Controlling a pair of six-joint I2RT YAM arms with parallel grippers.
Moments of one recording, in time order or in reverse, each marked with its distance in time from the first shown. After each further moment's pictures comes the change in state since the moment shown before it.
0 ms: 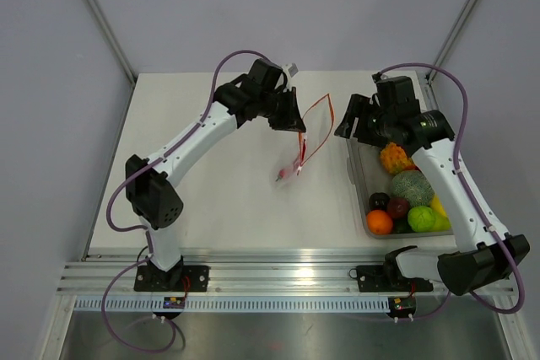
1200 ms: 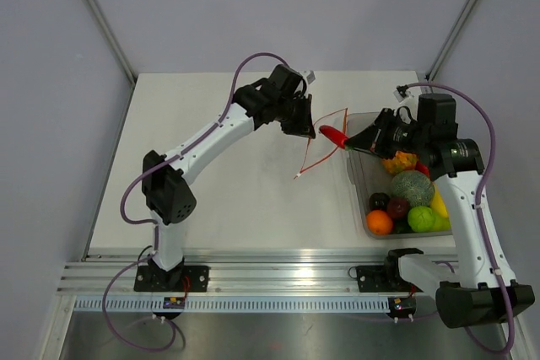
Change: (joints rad) left arm -0.076 0.104 0.109 -0.050 -0.089 0.046; right arm -0.237 -0.222 -0.160 0.069 -0.574 0.094
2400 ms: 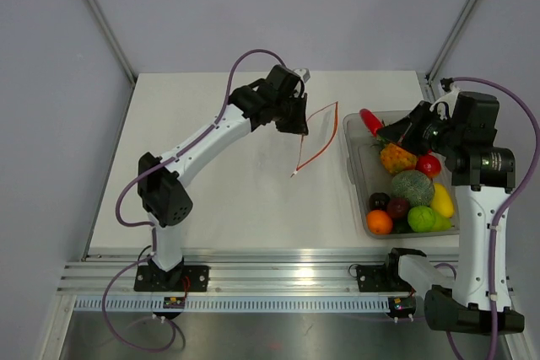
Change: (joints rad) left arm 0.000 -0.050 -0.050 -0.004 -0.125 0.038; right arm -0.188 -0.037 0.153 -0.148 0.192 -0.087
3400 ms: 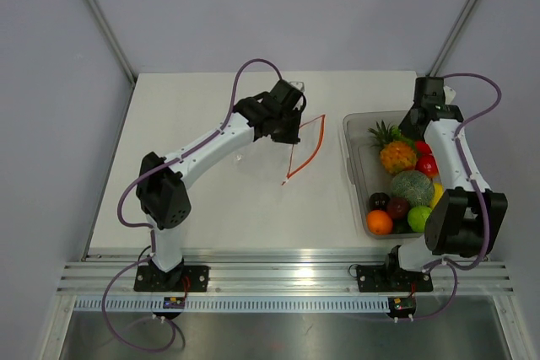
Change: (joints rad) left arm -0.027 -0.012 -0.130 0.026 -0.167 -0.001; right arm 0.002 0.522 -0.120 0.298 0.700 -0.046
